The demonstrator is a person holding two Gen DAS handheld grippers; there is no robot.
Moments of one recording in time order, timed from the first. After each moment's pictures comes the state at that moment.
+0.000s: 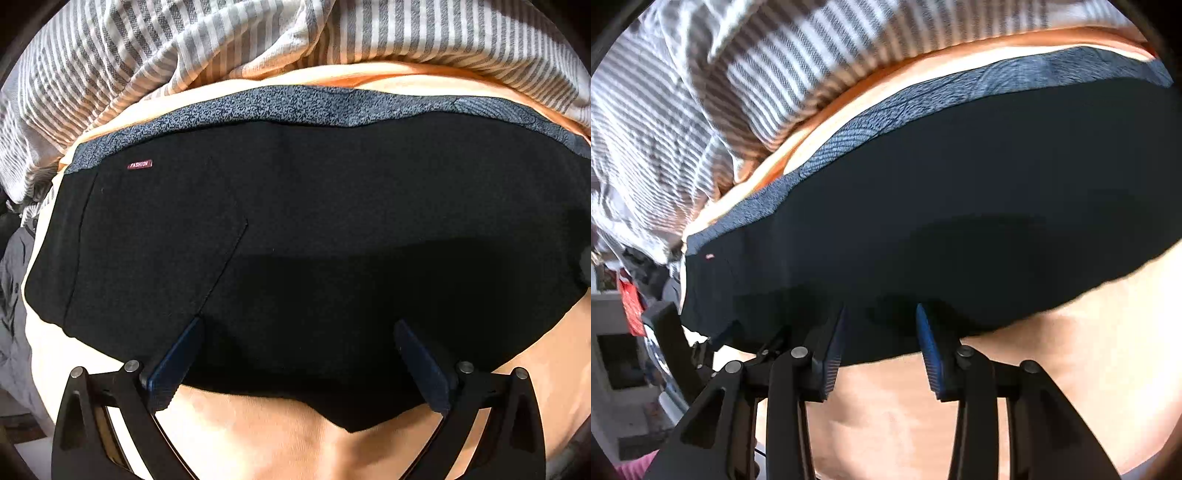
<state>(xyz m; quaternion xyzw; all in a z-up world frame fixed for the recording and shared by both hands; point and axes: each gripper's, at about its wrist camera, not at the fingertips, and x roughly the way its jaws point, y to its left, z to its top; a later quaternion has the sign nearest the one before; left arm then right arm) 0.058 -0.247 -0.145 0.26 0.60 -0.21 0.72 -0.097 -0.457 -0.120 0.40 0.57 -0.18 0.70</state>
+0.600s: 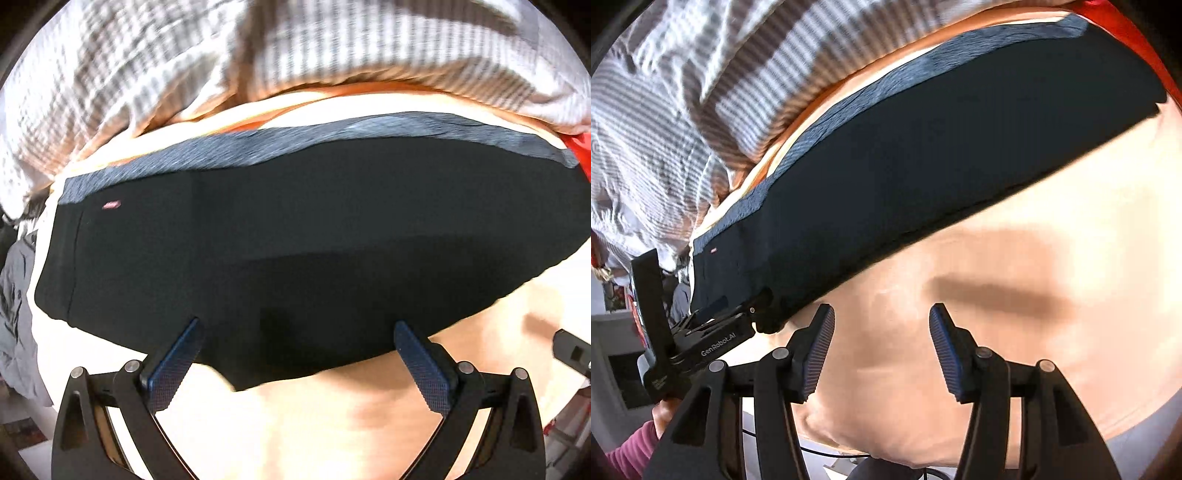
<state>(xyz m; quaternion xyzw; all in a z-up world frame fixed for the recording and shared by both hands) 0.011 -0.335 -0.089 0.26 0.61 -0.24 0.71 -0.183 -0.477 -0.084 0.44 0.55 -0.20 0.68</state>
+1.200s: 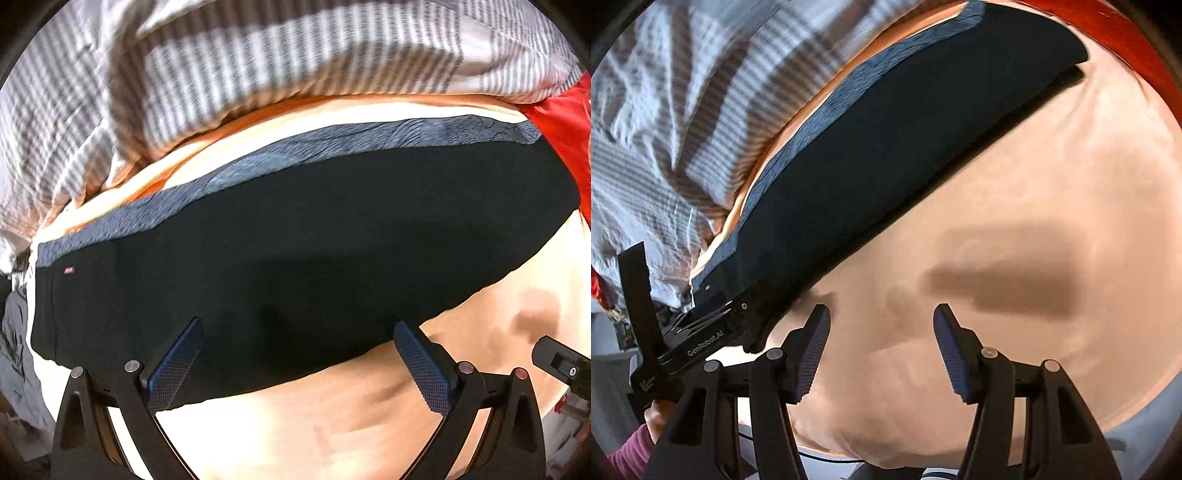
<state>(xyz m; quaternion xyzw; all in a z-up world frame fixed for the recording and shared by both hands) -0.061 -0.453 -0.069 0.30 0.59 -0.29 0.69 -0.249 -0.539 -0.084 0.48 0.51 -0.24 0.67</state>
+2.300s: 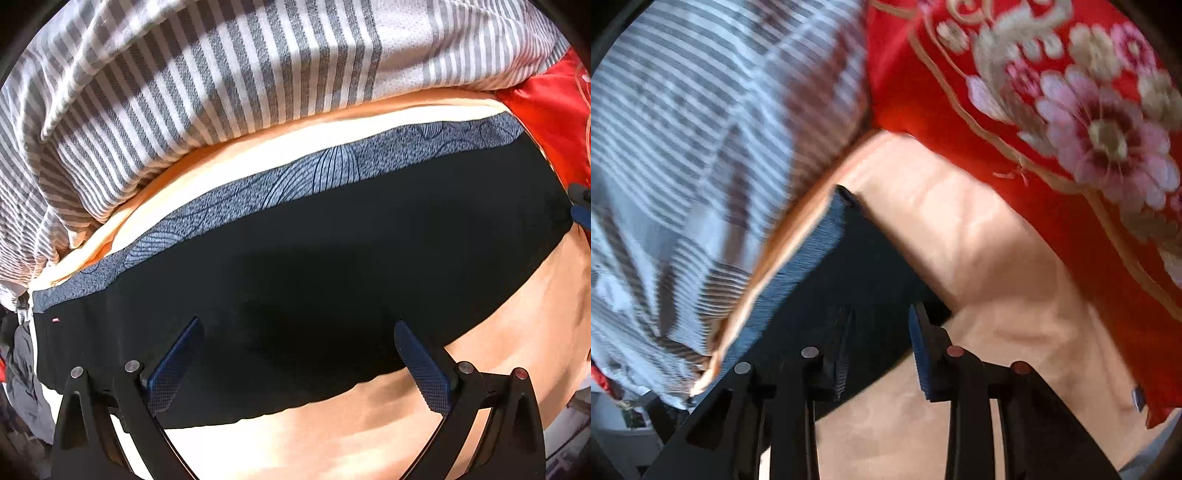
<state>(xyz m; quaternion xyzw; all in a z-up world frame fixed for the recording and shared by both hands) -0.119 -0.545 -0.054 0.34 0.57 -0.30 0.69 -0.301 -0.721 -0.062 0.49 0.39 -0.35 0.70</state>
